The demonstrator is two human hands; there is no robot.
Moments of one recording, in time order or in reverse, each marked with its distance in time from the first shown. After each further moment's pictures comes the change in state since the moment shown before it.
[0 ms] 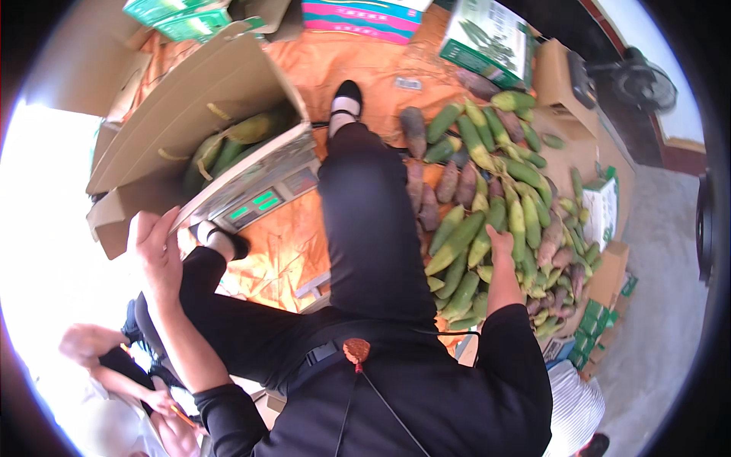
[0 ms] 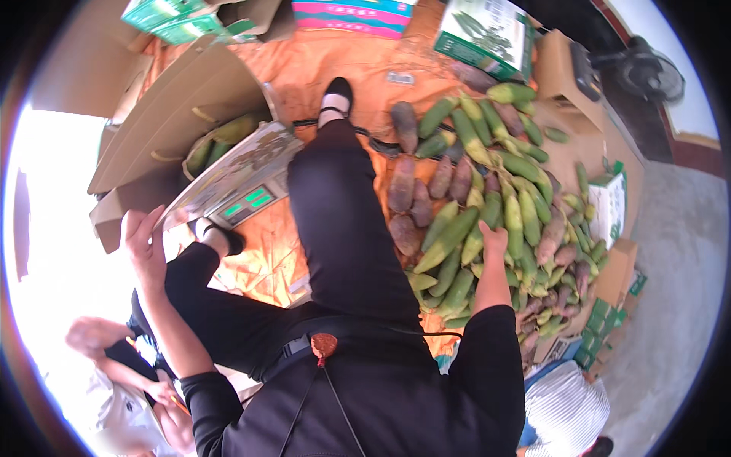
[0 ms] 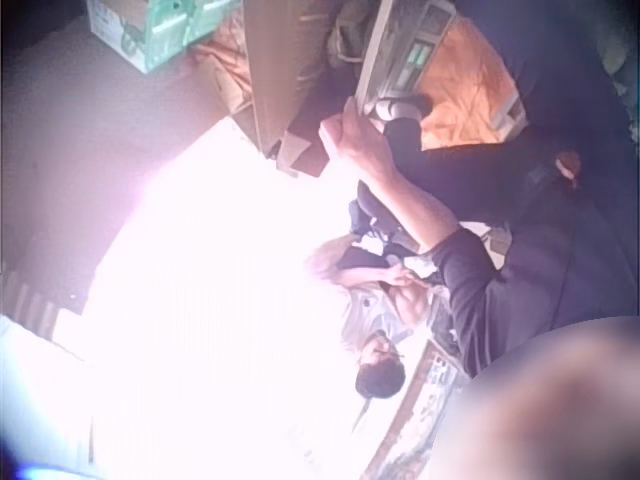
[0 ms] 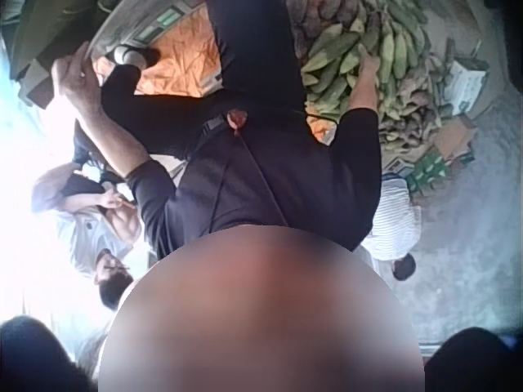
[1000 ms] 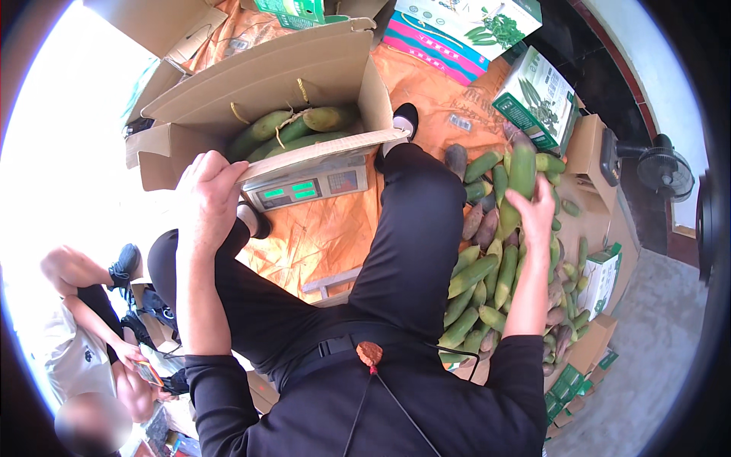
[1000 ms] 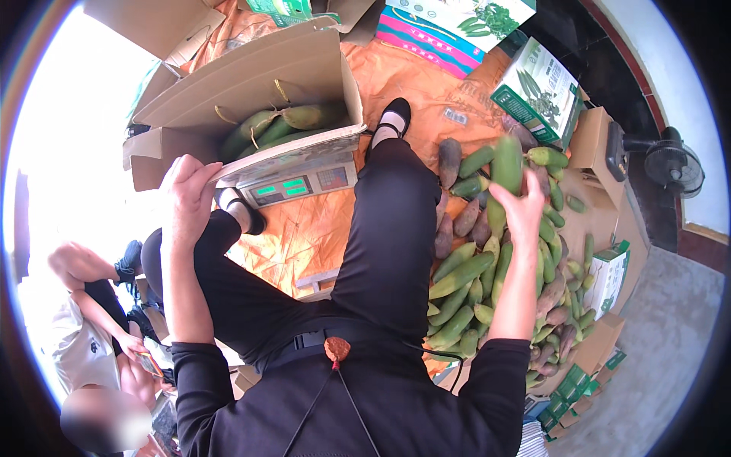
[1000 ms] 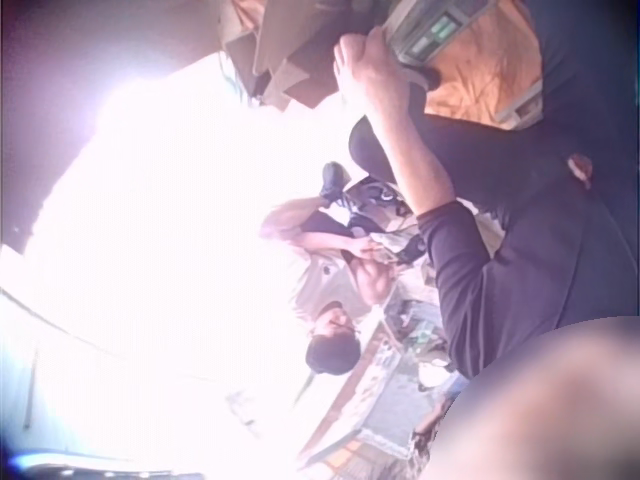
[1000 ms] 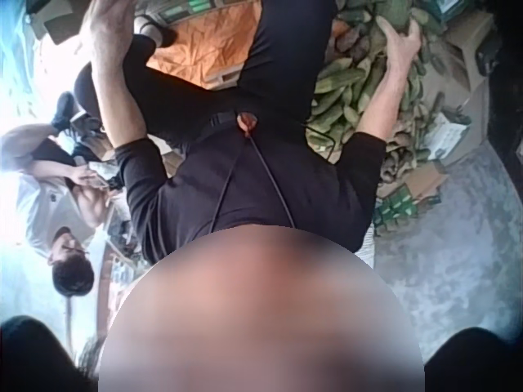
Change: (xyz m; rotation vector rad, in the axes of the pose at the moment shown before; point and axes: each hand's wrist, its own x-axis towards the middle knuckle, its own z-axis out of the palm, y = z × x) left_hand -0.001 0.001 -0.009 0.109 0.059 0.046; right_hand -0.084 -0.347 -0.025 0.345 -0.337 -0.669
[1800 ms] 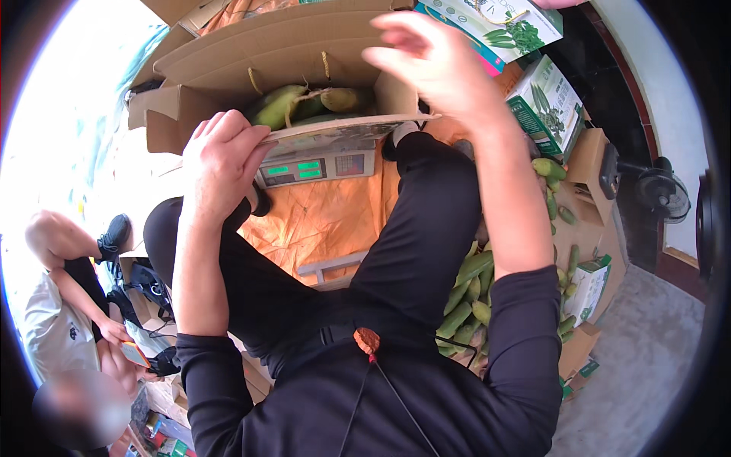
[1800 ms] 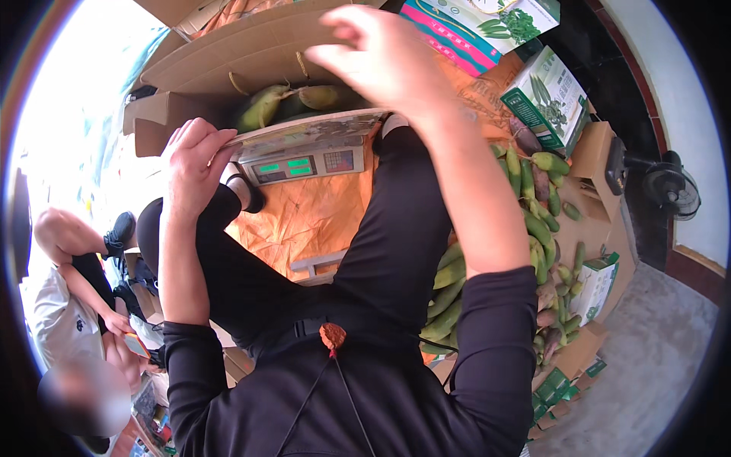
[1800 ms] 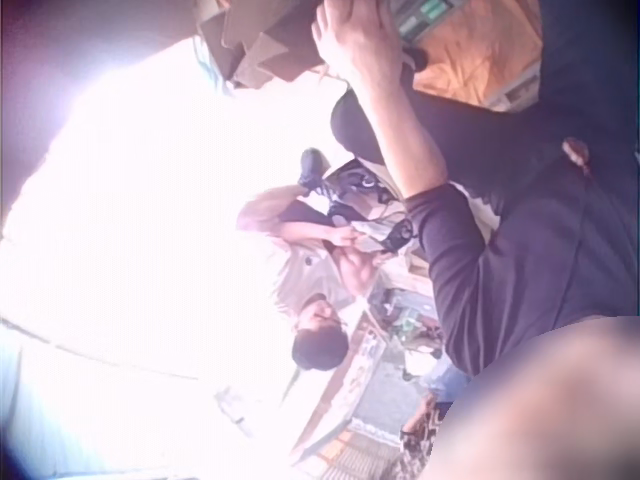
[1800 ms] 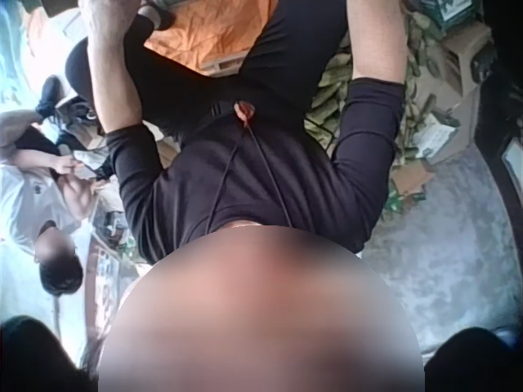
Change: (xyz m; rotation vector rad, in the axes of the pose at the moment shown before) left_hand -0.004 -0.009 -0.003 -0.067 0.062 0.012; right_hand 0.033 -0.210 0.196 -0.127 -0.566 -0.590
